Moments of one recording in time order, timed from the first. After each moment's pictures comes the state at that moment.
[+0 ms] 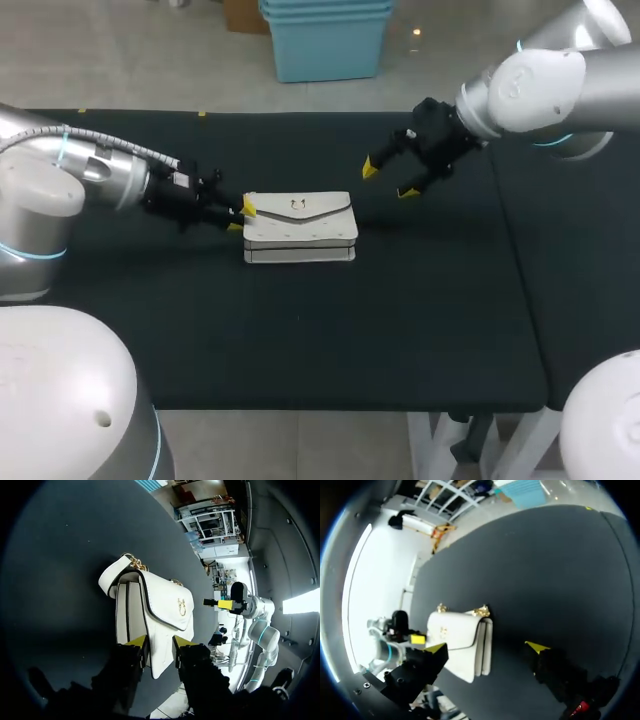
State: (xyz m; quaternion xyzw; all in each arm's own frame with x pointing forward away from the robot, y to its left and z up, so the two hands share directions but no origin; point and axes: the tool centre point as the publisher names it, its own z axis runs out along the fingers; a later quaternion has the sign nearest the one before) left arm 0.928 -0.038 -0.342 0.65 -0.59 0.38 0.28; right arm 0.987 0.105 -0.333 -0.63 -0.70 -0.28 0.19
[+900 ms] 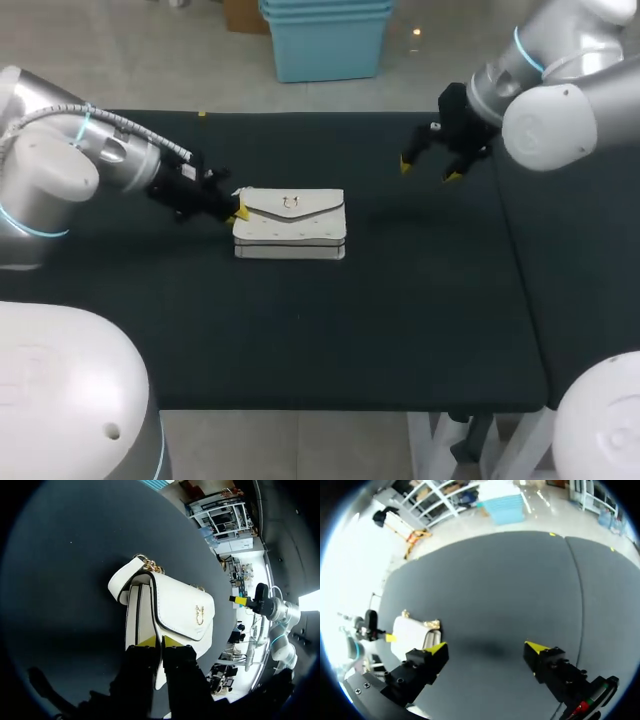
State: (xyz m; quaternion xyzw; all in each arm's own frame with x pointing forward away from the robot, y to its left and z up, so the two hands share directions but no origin) left arm 0.955 -0.020 -0.363 0.67 -0.63 0.31 0.23; right arm 1.019 0.025 -0.334 -0.66 -0.72 -0.22 0.04
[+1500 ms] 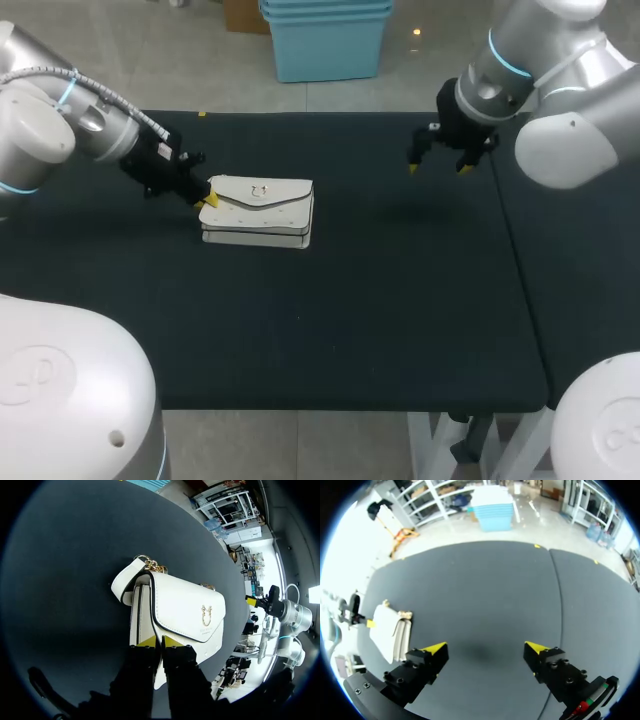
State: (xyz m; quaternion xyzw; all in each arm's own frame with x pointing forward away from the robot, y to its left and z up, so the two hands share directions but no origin) left arm 0.990 0.037 -0.366 0.66 -0.68 0.26 0.21; right arm 1.025 0.008 -0.331 -0.66 -0.73 -0.18 -0.05
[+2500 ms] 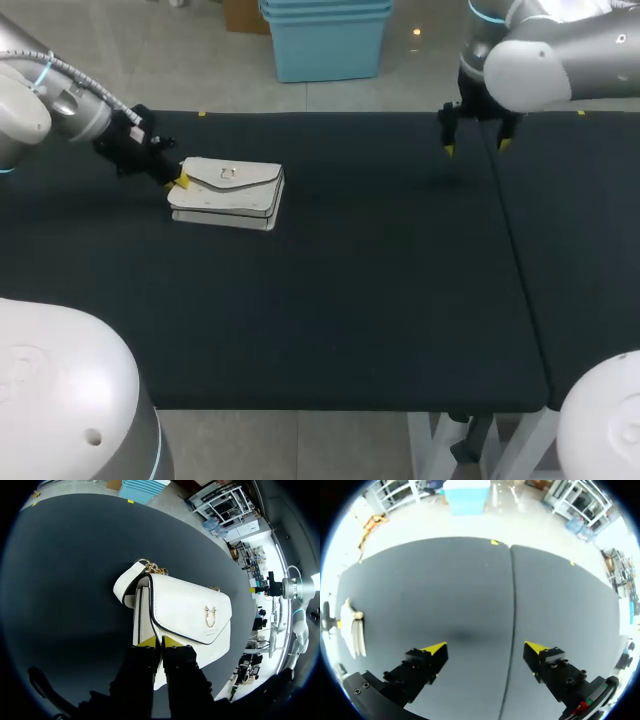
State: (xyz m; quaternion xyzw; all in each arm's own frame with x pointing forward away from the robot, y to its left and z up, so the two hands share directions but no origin) left arm 1.049 0.105 -0.371 0.63 -0.71 0.27 0.16; right arm 1.092 -0.080 -0.339 -0.70 -0.71 -0.02 -0.08
